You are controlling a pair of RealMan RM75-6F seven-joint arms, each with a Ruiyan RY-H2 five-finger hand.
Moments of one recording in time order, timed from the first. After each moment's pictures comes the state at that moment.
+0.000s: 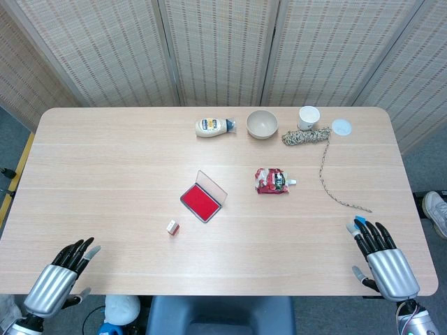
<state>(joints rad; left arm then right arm) -0.09 -1.17 0.15 -1.58 1.79 1.47 0.16 0.03 -1.14 -0.07 -1.64 -1.69 1.48 -0.19</state>
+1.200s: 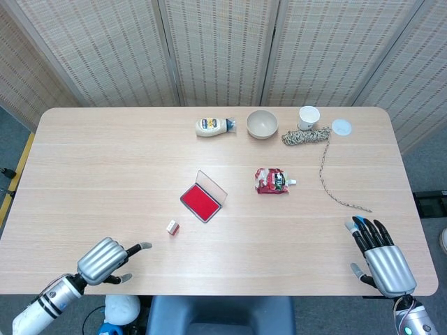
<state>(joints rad) -0.45 -1.15 0.08 -1.64 1.85 1.09 -0.06 0.05 -1.15 -0.06 -1.64 -1.66 1.44 -0.21</state>
